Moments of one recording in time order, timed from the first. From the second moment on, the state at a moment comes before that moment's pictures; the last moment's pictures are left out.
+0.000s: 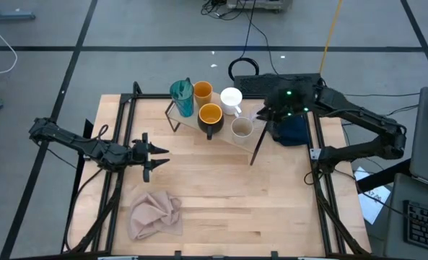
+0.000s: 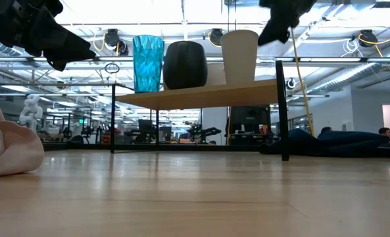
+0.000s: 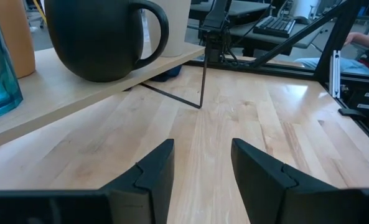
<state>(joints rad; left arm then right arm) -0.34 0.48 0.25 0.00 -0.45 -0.19 -0.45 1.18 1.24 -0.83 -0.21 -0.12</state>
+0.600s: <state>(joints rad) -0.34 0.48 0.25 0.02 -0.45 -0.19 -0.13 0.89 1.23 -0.61 -0.21 -0.06</state>
